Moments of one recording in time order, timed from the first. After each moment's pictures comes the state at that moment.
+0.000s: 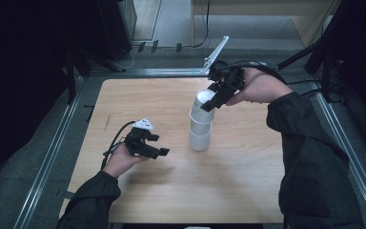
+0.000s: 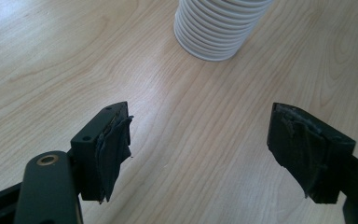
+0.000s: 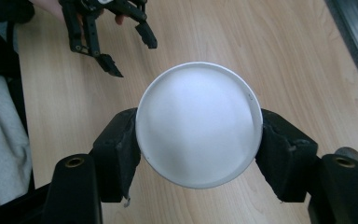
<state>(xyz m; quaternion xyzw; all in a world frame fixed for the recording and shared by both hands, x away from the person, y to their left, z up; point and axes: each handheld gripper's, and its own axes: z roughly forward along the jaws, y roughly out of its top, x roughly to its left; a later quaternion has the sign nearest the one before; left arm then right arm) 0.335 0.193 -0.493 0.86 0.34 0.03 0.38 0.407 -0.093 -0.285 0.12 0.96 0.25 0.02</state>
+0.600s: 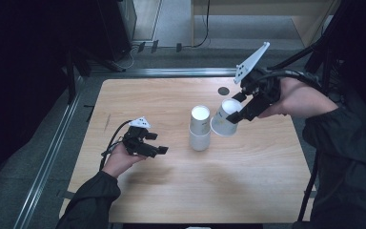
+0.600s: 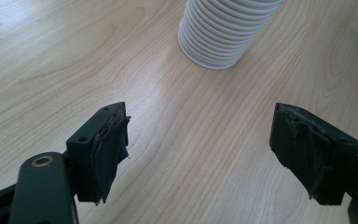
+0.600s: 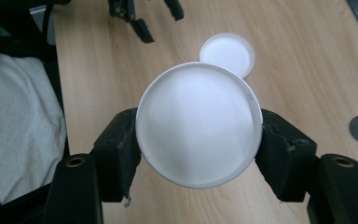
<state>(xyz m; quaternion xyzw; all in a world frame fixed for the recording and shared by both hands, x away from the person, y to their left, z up) 0.335 0.198 -0.490 0.85 0.36 0.02 0.40 0.365 -0.157 -0.276 0.11 0.96 0.27 0.01</state>
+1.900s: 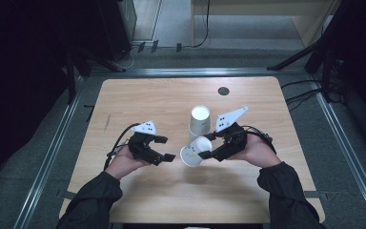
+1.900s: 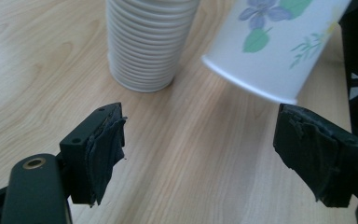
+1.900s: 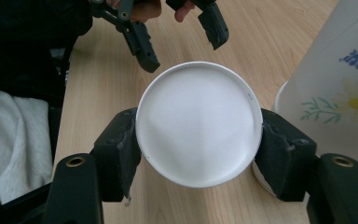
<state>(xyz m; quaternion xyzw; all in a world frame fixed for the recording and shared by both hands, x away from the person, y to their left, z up) 0.319 0.176 -0.481 0.86 0.26 -0.01 0.44 0.338 -0.126 -0.437 0.11 0.89 0.43 -0.04</state>
